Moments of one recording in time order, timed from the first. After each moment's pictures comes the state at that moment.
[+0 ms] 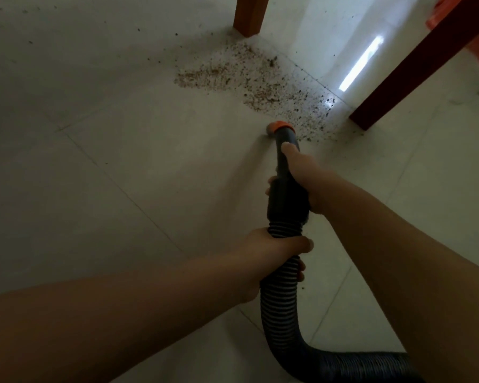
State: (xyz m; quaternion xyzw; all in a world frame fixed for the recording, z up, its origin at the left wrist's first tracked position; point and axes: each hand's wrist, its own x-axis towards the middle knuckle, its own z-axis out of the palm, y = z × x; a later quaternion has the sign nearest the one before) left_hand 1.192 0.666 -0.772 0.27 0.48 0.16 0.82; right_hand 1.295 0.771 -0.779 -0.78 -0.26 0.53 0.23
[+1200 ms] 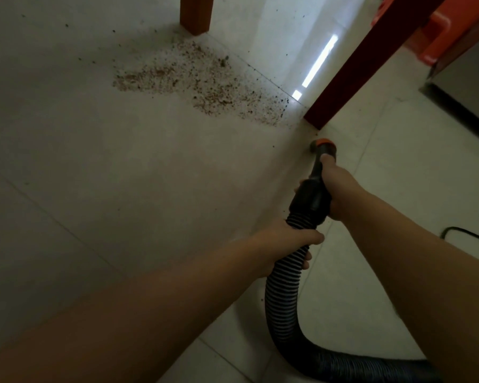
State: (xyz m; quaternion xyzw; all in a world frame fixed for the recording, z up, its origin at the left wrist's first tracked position) left_hand 1.292 0.707 -0.785 0.37 0.42 0.08 0.83; right_hand 1.422 0.771 -0.781 -0.82 -0.12 0.43 0.35
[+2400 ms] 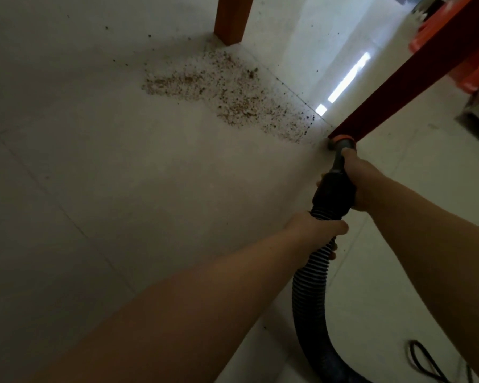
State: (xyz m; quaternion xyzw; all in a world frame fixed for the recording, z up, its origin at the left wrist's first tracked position) left_hand 1.333 0.751 -0.791 0.29 0.47 0.15 0.82; right_hand 1.441 0.832 -0.778 -0.82 -0.18 0.44 0.33
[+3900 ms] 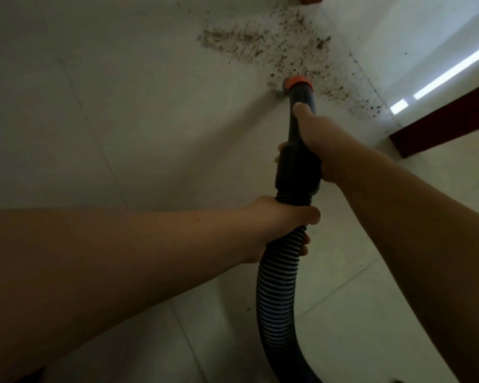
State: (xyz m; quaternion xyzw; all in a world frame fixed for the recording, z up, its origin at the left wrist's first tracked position) left_hand 1.273 0.743 -0.762 0.15 0.56 0.20 0.79; right_hand 1.332 0.850 -0.761 -0.72 -0.44 0.52 0.13
